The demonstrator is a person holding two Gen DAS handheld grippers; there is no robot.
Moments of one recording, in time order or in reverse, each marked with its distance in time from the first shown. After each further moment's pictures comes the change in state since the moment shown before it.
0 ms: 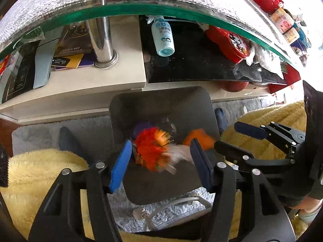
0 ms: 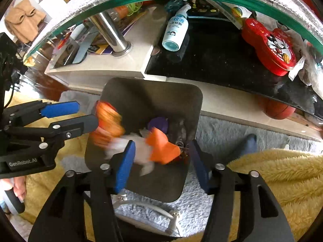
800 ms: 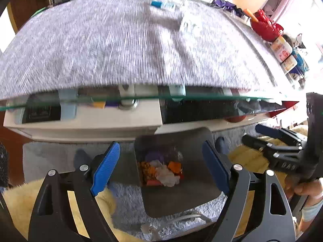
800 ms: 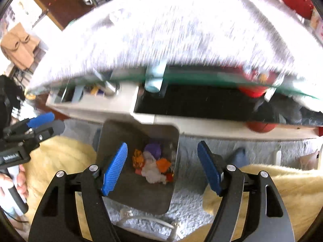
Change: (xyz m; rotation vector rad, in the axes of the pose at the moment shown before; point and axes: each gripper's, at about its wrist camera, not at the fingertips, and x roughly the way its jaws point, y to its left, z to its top) left arm -0.071 0.017 0.041 -0.027 -0.174 0.035; right arm -0.067 -0.036 0.046 0.109 -0.152 0.006
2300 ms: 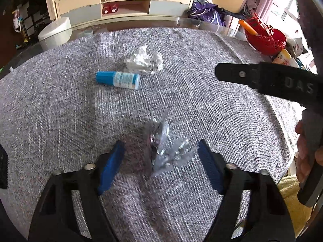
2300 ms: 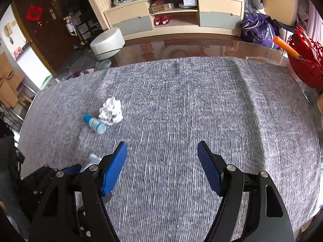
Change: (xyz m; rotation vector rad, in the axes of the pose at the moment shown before) left arm 0.078 -0.047 0.190 0.175 -0.058 -0.034; right arm 0.021 -0.013 0.239 0.025 -0.162 -0.100
